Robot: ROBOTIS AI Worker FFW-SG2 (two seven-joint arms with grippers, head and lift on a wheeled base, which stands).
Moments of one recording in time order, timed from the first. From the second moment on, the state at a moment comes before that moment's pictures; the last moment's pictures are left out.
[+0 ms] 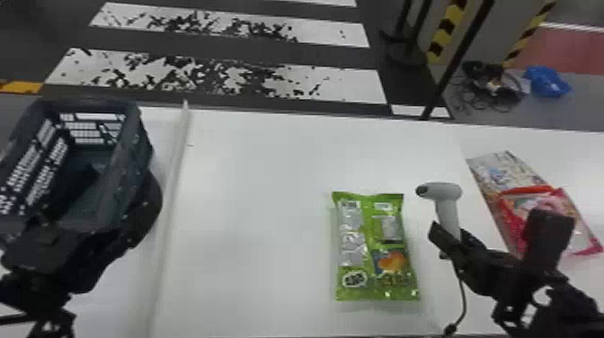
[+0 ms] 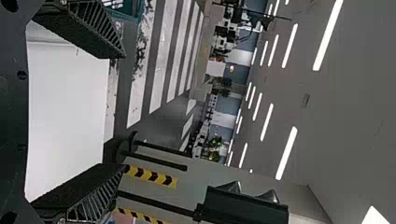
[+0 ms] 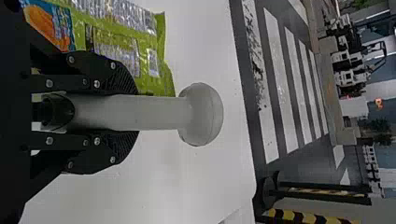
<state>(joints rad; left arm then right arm) 0.70 0.12 0.11 -2.27 0.36 0.06 -0.26 0.51 -0.14 -0.34 -2.14 -0.34 0.72 0.20</state>
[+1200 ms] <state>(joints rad) 0.70 0.12 0.08 -2.29 0.34 0.08 -0.25 0.41 -0.24 -0.43 -1.74 -0.32 0.51 0.28</state>
